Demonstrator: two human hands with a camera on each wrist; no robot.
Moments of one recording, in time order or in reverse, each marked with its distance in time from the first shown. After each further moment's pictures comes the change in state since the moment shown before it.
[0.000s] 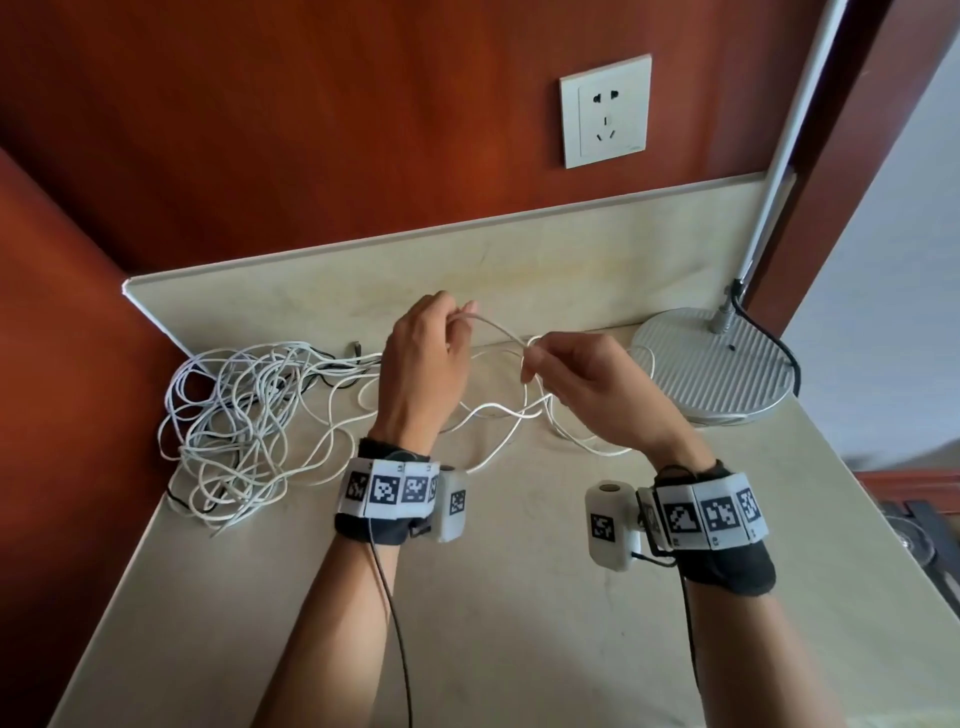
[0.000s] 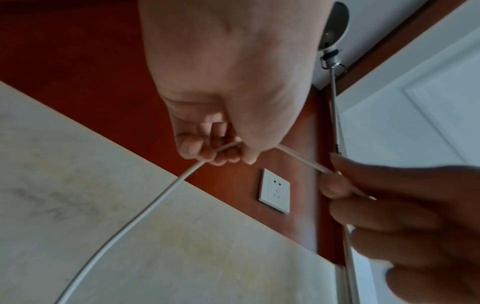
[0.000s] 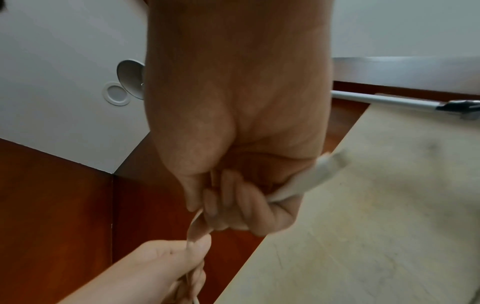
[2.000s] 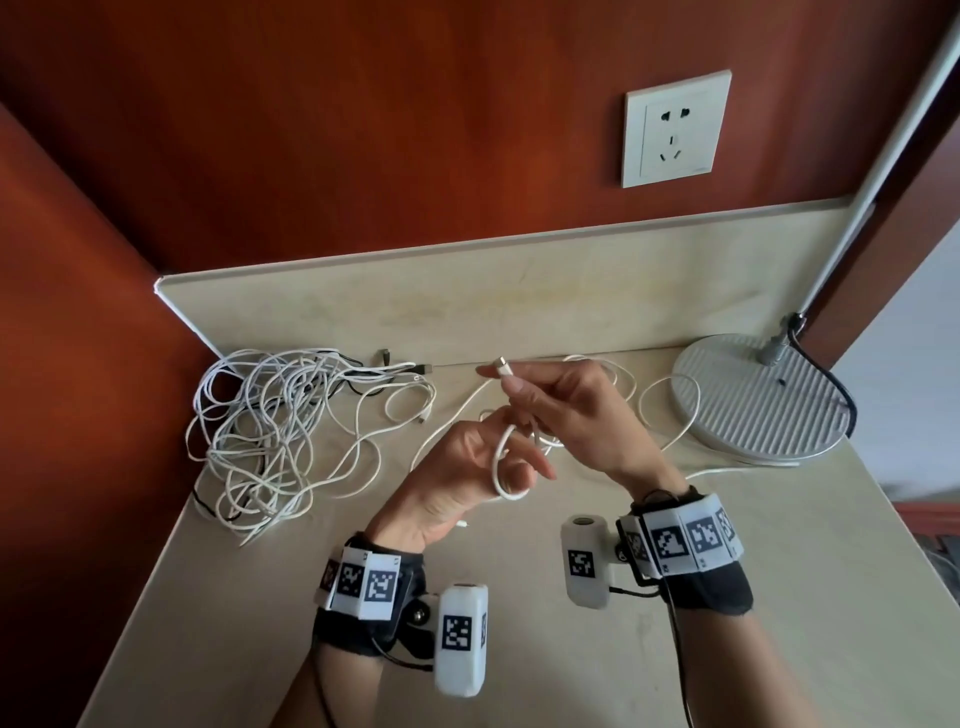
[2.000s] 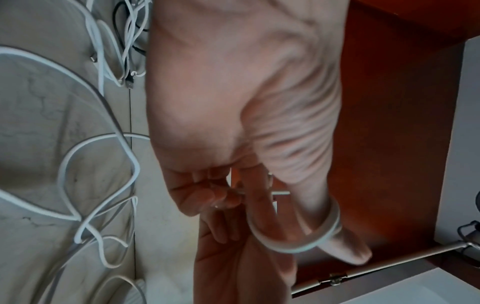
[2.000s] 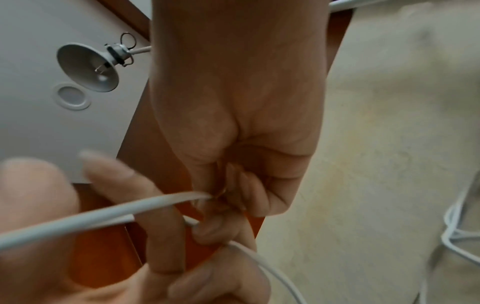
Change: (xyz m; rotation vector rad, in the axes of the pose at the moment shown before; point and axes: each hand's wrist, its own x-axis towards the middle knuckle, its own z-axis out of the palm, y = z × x) left_hand -0.051 -0.002 -0.027 -1.128 -0.674 -0.423; right_hand 0.039 -0.010 0.043 0.375 -0.103 0.049
